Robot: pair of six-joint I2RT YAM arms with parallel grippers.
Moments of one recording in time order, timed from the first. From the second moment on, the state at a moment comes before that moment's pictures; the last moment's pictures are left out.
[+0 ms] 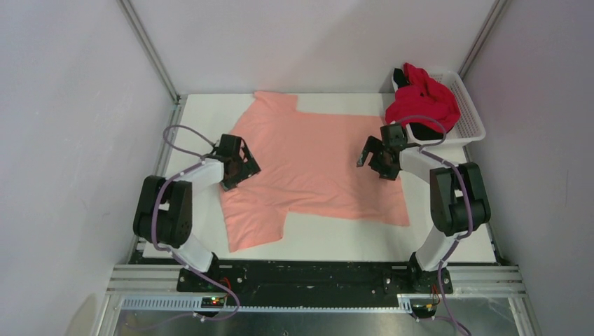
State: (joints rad) left arm -0.21 1.63 0.91 -0.33 -0.12 -0.70; right arm 0.20 1.73 1.03 -0.31 -0.03 0.61
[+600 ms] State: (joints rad) left arm -0.17 1.38 0.83 -0.38 -0.19 -0.70; right arm 0.19 1.62 1.04 -0.36 0.00 0.61
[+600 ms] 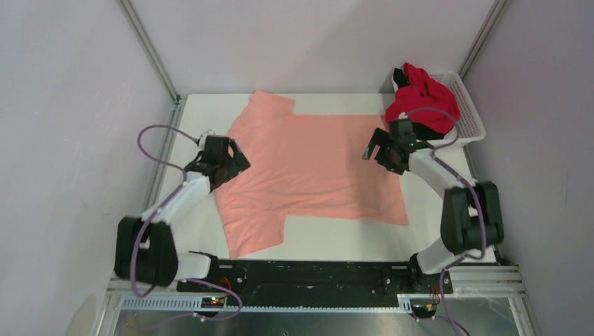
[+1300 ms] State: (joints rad) left arm -0.76 0.80 0.48 -0.95 -0.22 -1.10; right arm 0.23 0.85 0.62 -0.63 0.20 0.69
